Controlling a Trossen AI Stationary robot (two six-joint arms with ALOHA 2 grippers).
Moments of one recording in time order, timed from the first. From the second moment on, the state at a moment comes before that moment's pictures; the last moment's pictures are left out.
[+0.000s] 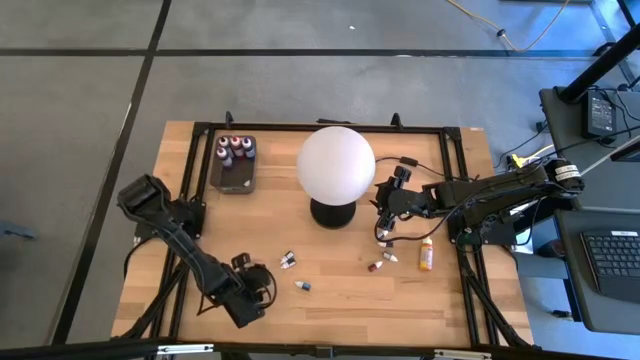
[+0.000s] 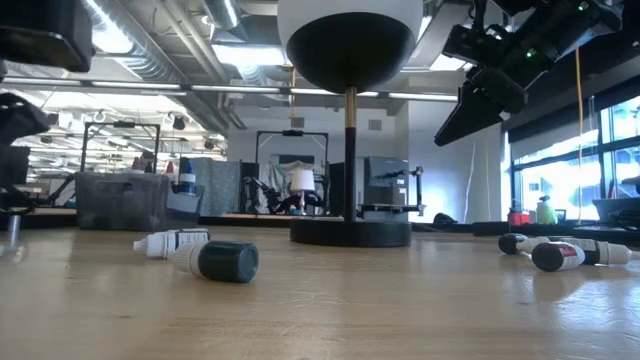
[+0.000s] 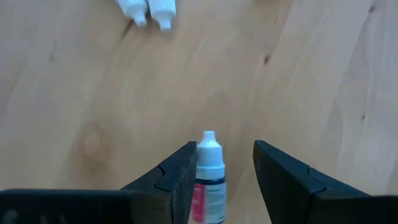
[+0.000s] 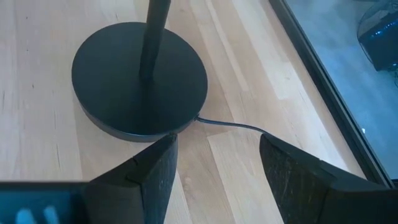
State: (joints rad) left arm -0.80 1.74 0.97 -0.56 -0.37 -1.18; right arm 0.12 1.19 0.70 -0.35 0.55 0.11
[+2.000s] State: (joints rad) left arm -0.64 1.62 0.97 -1.14 -0.46 -1.49; right arm 0.12 1.19 0.70 -0.33 0.55 0.07
